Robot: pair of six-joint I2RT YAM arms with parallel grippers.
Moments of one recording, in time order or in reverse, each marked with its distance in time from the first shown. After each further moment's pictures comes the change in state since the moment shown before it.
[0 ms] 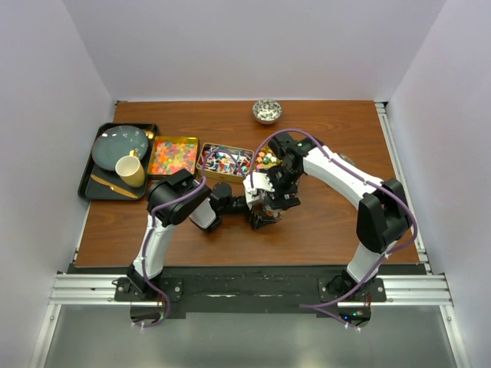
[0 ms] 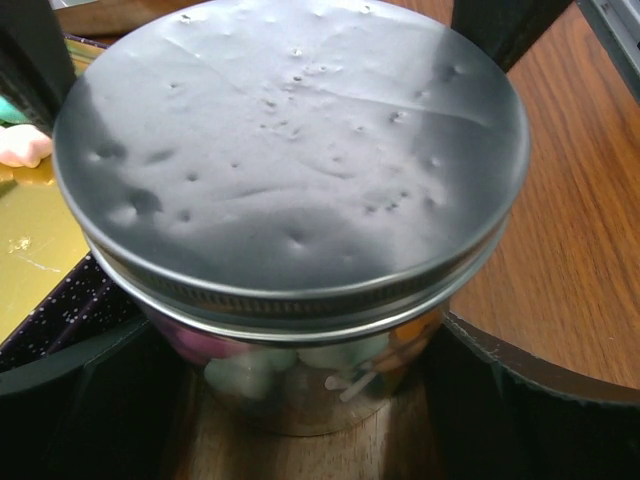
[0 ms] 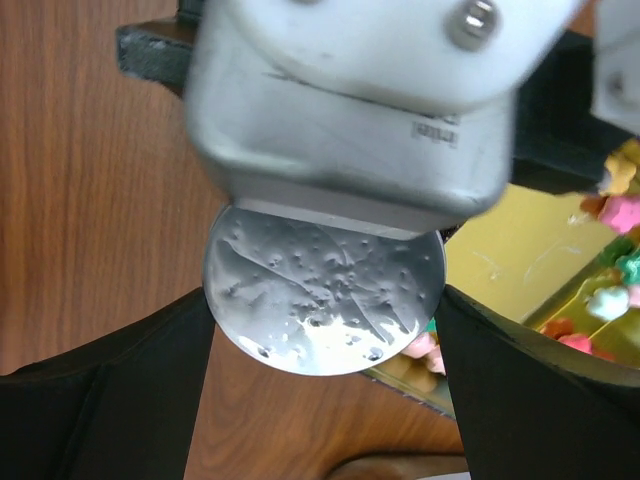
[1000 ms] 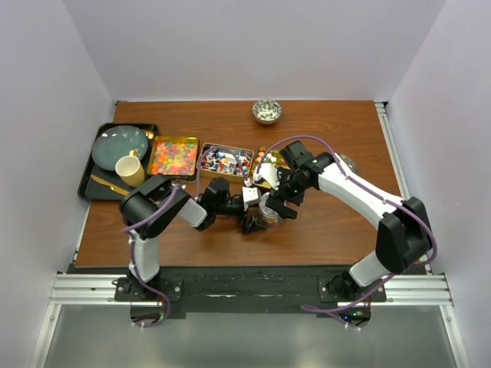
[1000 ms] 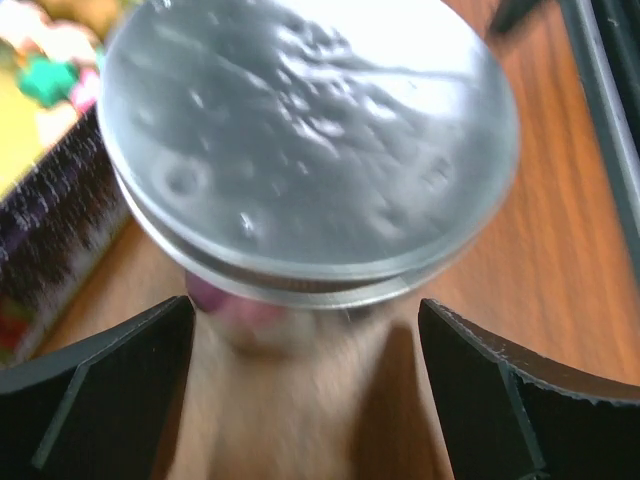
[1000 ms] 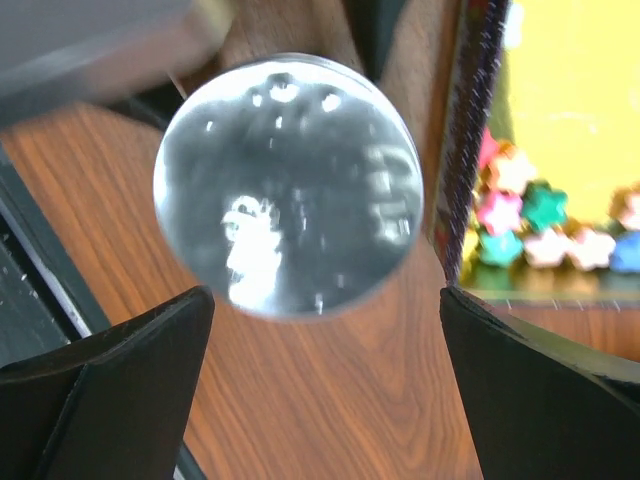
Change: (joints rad) left arm 0.023 -0.254 -0.072 -0.417 0.036 0.076; right arm -0.010 -0.203 -0.247 0.228 0.076 0.639
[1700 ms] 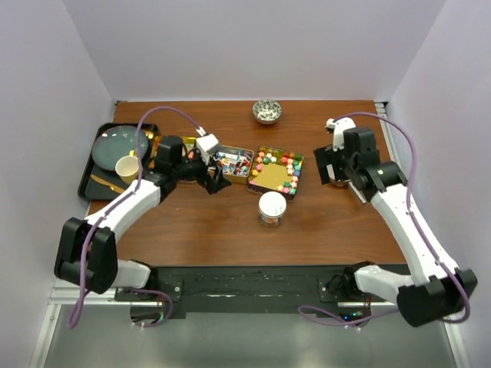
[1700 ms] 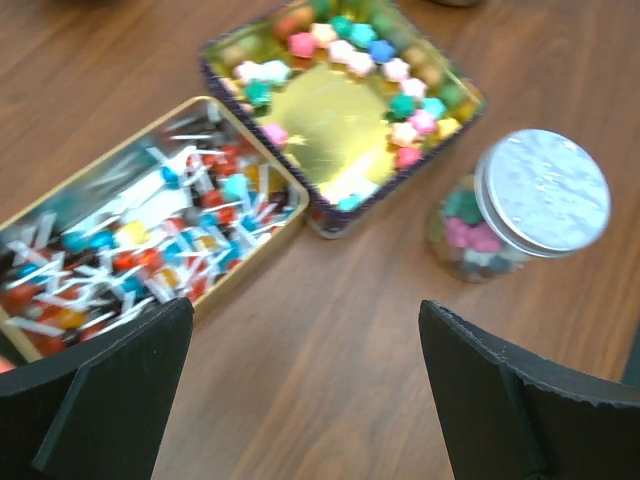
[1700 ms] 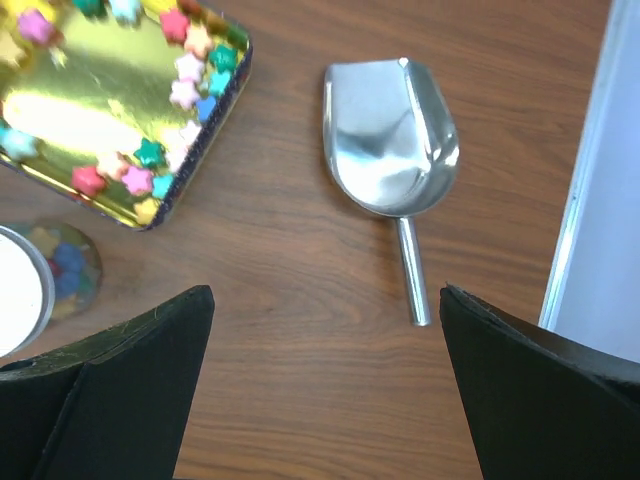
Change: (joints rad) left arm 0.357 -0.589 0.226 -0.945 -0.110 0.005; right arm -0.301 -0.407 -0.001 0.085 0.471 0.557
